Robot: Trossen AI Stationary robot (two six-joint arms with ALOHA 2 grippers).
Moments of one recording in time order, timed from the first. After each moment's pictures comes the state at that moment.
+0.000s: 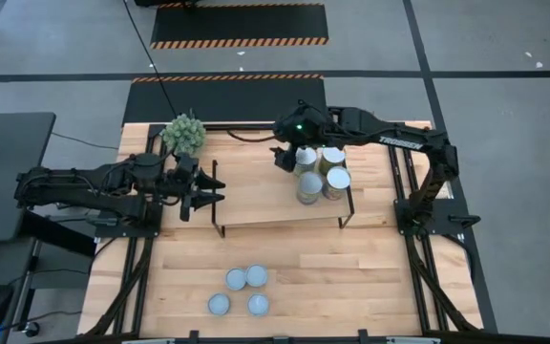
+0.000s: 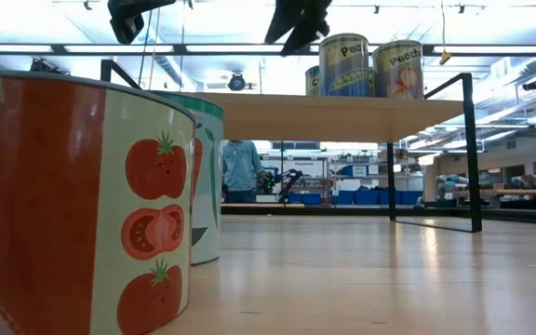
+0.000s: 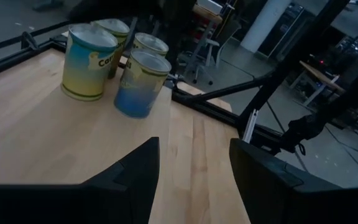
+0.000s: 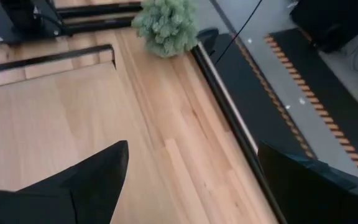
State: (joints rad) left arm 0.00 0.74 0.72 -0.17 0.02 -0.45; right arm -0.18 1.75 1.89 -0.88 0.27 0.01
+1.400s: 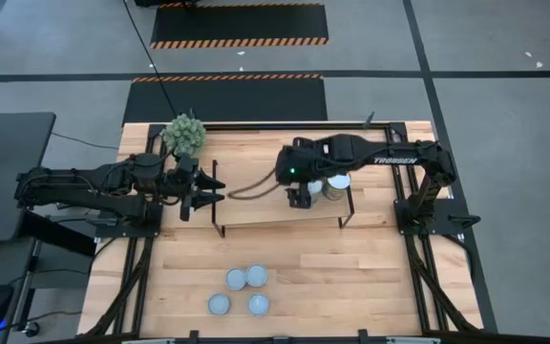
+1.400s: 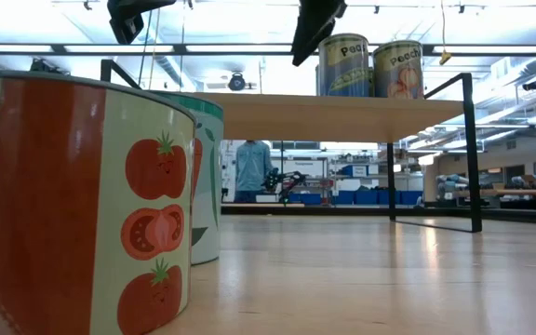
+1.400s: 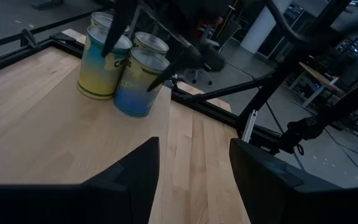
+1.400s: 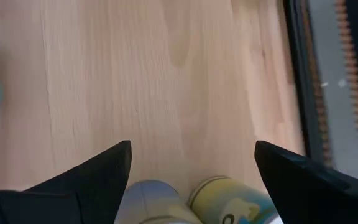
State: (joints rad) left arm 0.00 0.74 0.72 -0.17 0.02 -0.46; right arm 0.00 1.79 1.89 -1.16 0.25 -0.03
